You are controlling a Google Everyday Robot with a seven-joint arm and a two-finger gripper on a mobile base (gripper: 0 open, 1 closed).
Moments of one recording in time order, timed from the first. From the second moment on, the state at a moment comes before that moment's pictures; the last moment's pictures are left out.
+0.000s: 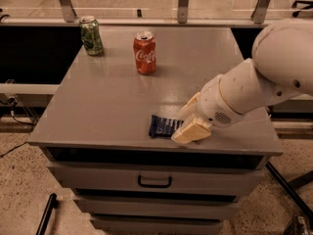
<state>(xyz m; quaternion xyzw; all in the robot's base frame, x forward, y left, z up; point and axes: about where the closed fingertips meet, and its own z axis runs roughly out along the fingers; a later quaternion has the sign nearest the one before) 0.464 -0.069 0.848 -0.59 0.74 0.13 0.28</state>
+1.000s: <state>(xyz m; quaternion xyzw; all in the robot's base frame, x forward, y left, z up) 0.469 -0.075 0.838 -0.60 0.73 0.15 0.28</state>
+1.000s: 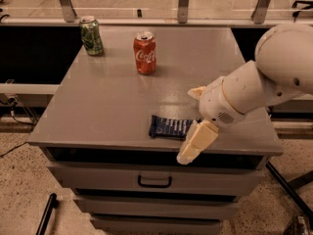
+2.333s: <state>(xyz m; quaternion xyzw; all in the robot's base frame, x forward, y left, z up) 0.472 -0.072 0.825 -0.60 0.73 0.19 0.27</state>
